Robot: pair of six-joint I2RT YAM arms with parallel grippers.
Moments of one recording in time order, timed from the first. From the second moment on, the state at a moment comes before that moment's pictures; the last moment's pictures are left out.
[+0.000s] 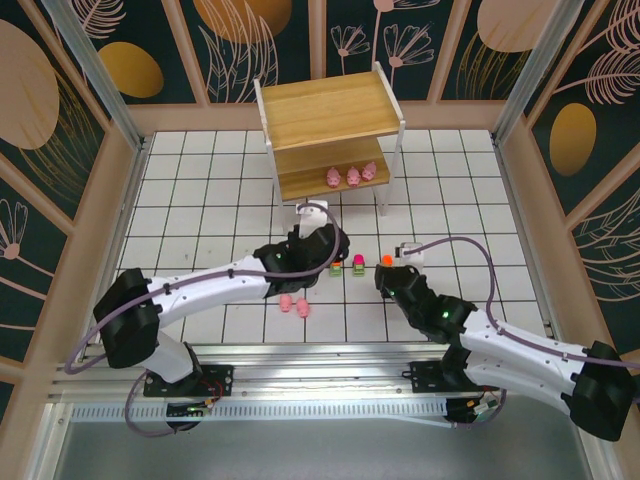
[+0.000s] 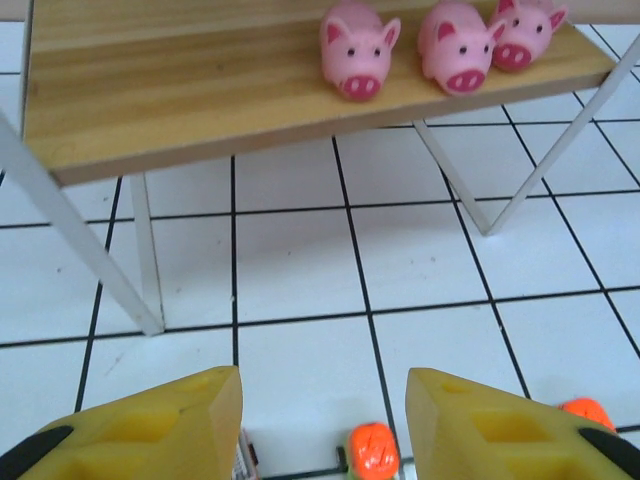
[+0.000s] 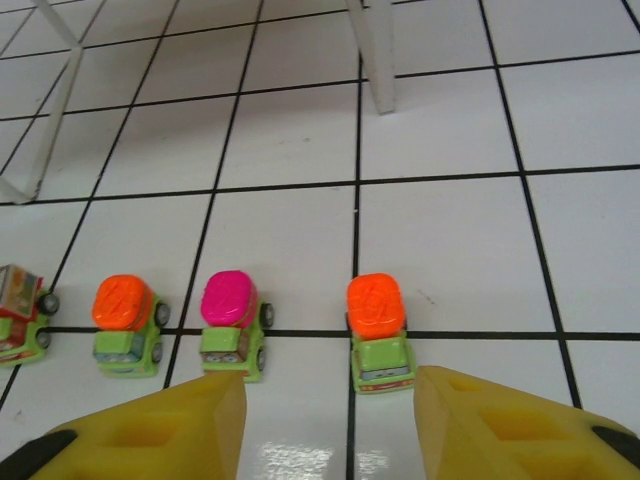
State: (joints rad) left arm -1.08 1.53 1.10 -0.33 -0.72 -0.70; right arm 0.96 0.82 0.38 -0.23 0.60 0.63
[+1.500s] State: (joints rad) left arm -1.35 1.46 0.71 -0.50 -0.63 -1.22; right arm 1.13 0.97 0.39 -0.17 0.53 0.58
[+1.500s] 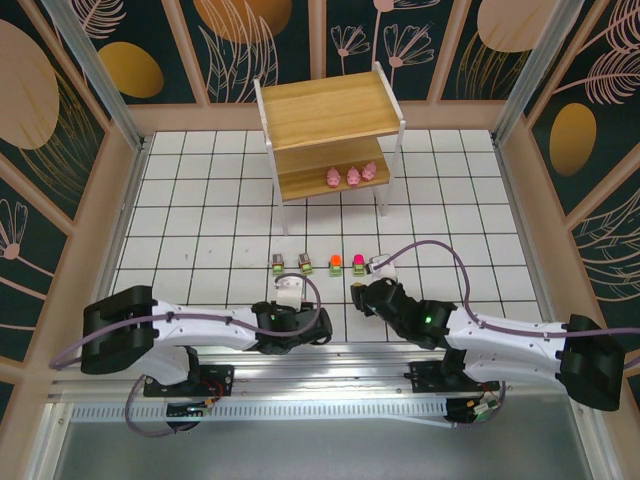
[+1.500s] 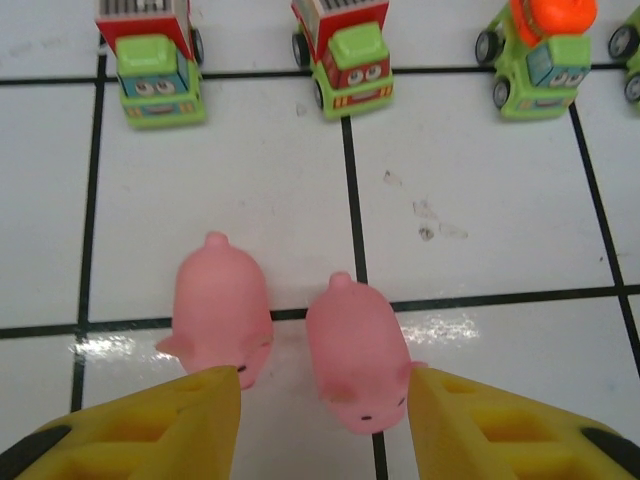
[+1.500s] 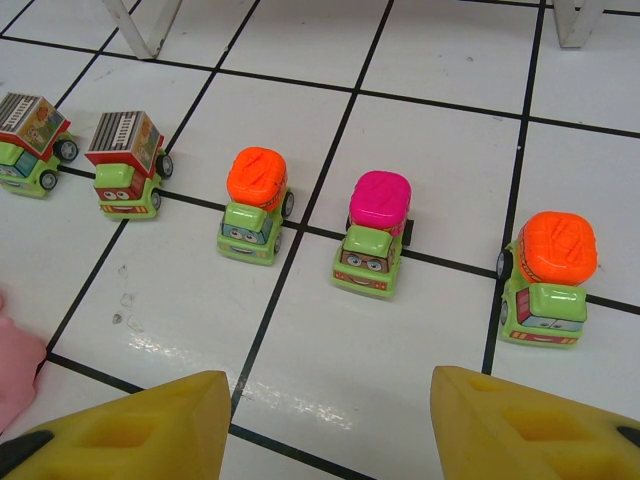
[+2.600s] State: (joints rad) left arm -1.36 1.61 0.83 -0.54 -0.61 -1.36; right arm 1.13 0.93 0.39 -0.17 0.52 0.58
